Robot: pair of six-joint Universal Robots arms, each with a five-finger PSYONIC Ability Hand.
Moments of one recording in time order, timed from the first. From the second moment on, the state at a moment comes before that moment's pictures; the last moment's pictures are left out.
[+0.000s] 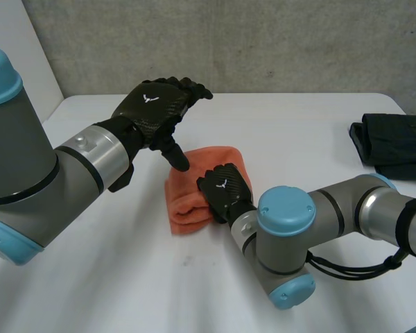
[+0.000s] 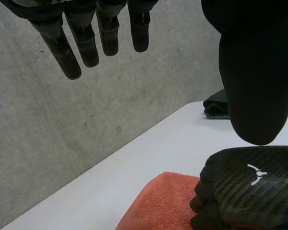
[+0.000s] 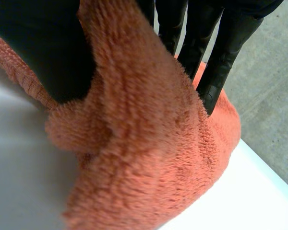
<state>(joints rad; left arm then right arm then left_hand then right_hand) 4.20 -1.83 -1.37 3.13 -1.31 3.26 2.30 -0.73 1.31 -0.43 1.54 2.72 0.26 0.25 0.25 0.25 0.07 0.84 1.11 1.09 1.12 0.85</state>
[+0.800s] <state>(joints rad) 4.22 -1.83 -1.37 3.13 -1.31 3.25 1.63 -0.76 0.97 -0.19 1.04 2.37 0.26 0.25 0.25 0.25 0.07 0.86 1.15 1.13 1.18 0.90</state>
